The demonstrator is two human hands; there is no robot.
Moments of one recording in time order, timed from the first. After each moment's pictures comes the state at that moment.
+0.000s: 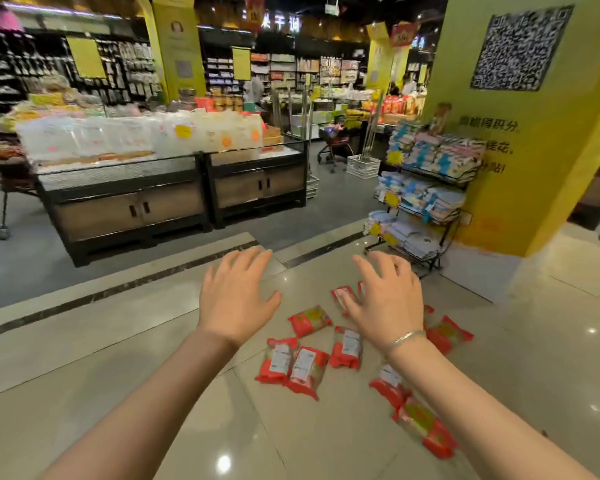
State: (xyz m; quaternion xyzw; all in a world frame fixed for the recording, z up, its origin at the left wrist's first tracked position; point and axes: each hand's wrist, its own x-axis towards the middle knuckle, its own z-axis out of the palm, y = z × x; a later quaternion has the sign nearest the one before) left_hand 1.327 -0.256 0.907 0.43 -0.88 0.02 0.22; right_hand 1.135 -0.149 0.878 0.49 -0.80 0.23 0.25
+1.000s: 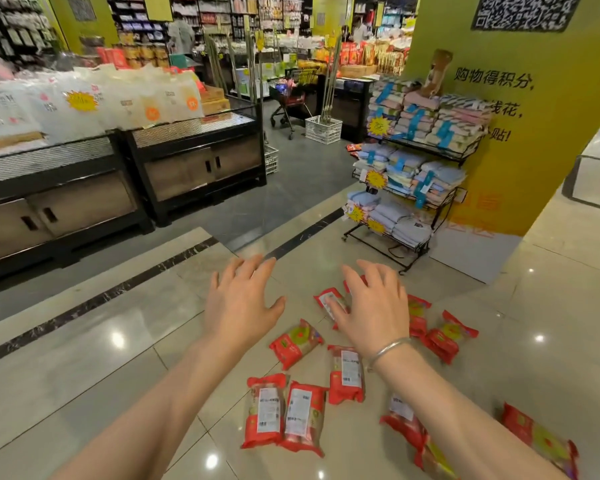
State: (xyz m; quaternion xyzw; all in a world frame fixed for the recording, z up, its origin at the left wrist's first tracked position) left_hand 1.104 -0.646 0.845 0.36 -0.92 -0.04 0.14; right_hand 0.957 -0.518 0.813 0.42 -0.87 0.18 0.17
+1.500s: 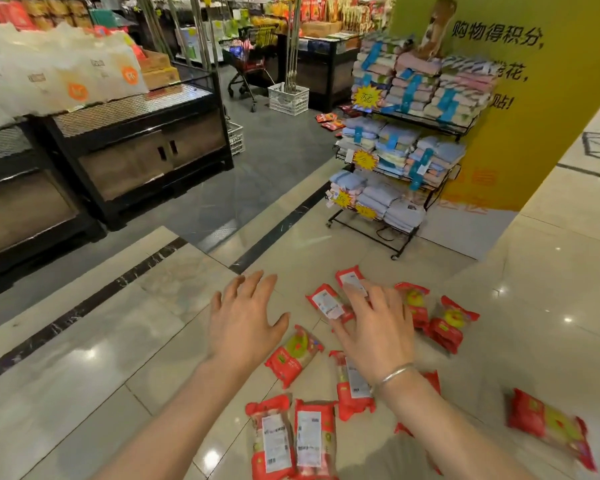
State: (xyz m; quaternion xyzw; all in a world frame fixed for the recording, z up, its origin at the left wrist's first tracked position) left_hand 0.996 -0.838 0.772 0.32 -0.94 -0.10 0.09; right_hand 0.880 -0.683 0.750 0.35 -0.92 0.16 0.13
